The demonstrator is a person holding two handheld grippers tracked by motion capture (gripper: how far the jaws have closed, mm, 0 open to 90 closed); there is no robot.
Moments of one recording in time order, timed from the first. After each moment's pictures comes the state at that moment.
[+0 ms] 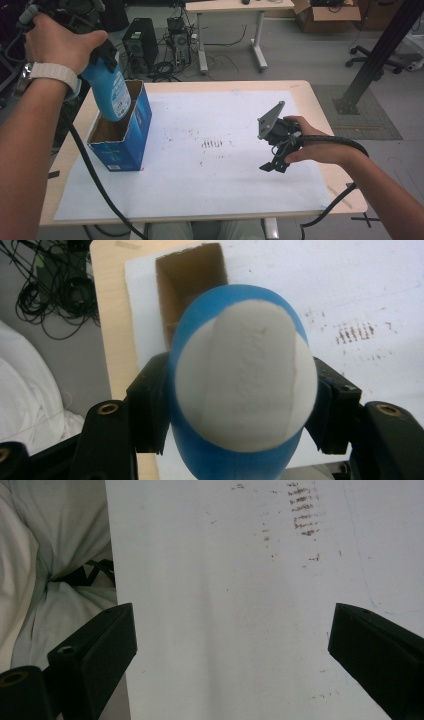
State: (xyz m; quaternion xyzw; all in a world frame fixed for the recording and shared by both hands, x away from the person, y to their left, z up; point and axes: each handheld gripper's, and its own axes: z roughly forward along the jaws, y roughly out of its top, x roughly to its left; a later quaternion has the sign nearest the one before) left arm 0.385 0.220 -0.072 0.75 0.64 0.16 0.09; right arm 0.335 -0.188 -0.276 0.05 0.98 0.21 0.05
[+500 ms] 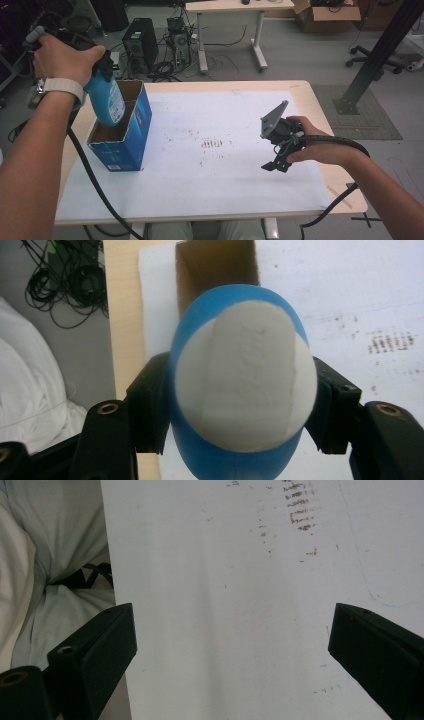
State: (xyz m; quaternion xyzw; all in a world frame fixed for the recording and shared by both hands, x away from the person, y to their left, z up) left arm 0.395 0.239 -0.113 0.73 0.66 0.17 0.08; right arm 0.335 -0.194 -0.278 0.06 0.97 0.21 0.05
